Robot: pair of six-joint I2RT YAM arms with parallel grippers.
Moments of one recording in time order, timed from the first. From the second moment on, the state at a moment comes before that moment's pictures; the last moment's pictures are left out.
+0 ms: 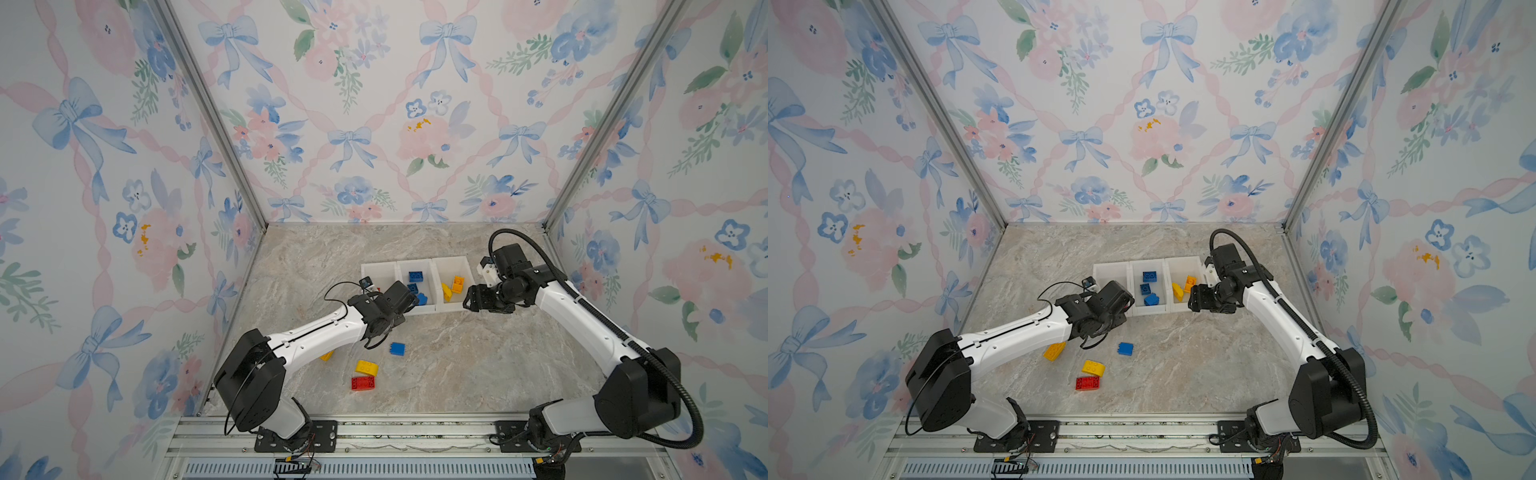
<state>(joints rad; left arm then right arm) -0.84 1.51 1.10 -0.68 -0.37 -1.20 0.31 1.43 1.19 -0.95 -0.21 0.27</state>
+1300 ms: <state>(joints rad) -0.56 1.96 1.49 -0.56 -0.30 -0.80 0.30 1.30 1.12 -0.94 -0.19 0.37</state>
